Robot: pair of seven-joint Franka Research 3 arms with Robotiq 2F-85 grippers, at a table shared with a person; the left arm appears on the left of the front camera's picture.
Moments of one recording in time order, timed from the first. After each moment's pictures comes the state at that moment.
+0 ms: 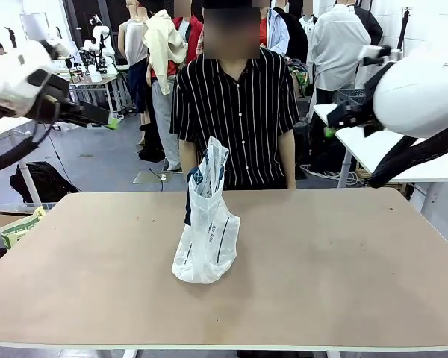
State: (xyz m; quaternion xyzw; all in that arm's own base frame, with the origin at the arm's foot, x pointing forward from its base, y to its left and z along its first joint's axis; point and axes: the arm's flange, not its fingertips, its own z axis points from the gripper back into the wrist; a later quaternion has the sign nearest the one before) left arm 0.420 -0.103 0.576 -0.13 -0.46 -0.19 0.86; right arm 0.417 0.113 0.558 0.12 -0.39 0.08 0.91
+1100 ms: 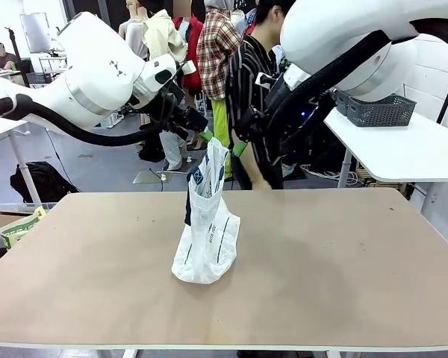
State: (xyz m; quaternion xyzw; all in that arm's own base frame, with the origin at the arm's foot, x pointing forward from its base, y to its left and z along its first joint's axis) left arm 0.549 -0.267 0.547 -0.20 -0.29 -0.31 0.88; right arm 0.441 0.262 0.554 0.24 -0.15 0.16 0.95
